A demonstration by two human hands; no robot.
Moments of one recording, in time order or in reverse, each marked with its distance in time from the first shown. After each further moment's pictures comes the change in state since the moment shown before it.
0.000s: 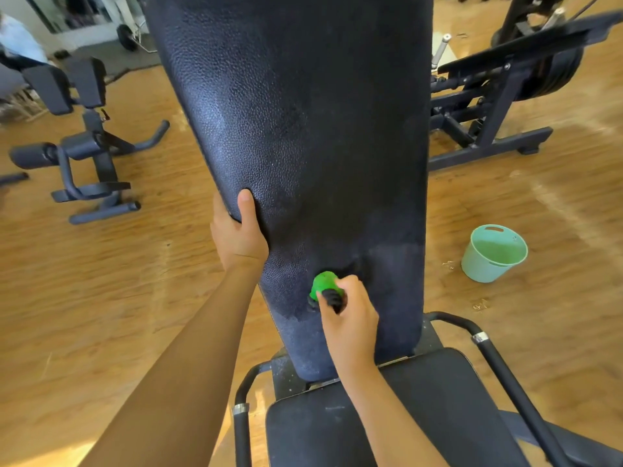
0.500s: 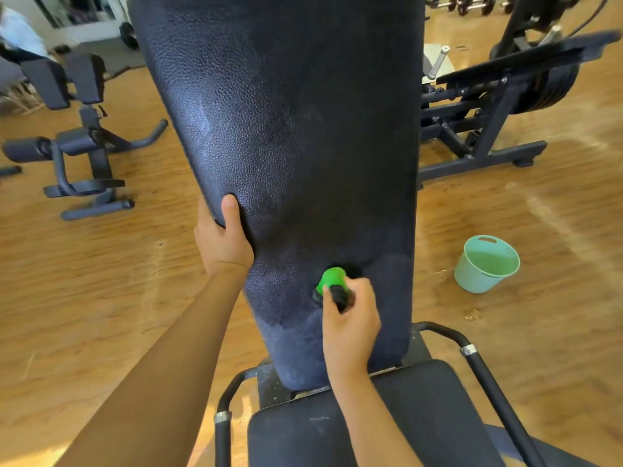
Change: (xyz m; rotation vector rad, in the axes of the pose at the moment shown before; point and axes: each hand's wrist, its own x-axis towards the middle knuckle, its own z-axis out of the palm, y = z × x) left_hand 0.000 -0.006 0.001 0.021 0.015 0.017; right_hand 0.013 0.004 -0.007 0.103 0.168 0.135
